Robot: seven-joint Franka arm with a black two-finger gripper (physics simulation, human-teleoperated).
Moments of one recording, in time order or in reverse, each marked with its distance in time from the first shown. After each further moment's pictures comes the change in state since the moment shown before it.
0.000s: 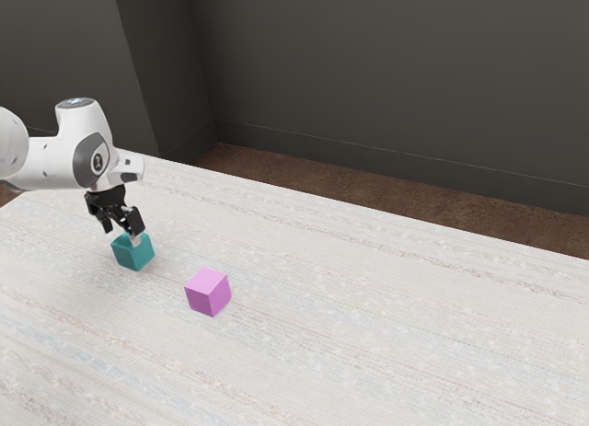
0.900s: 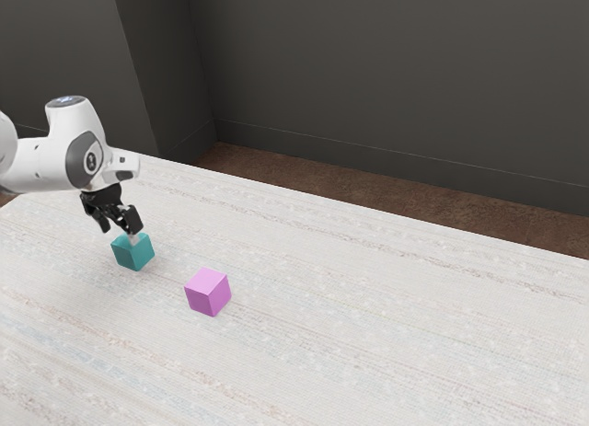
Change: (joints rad) arm -0.025 -0.083 0.018 -0.090 -0.022 0.031 -0.008
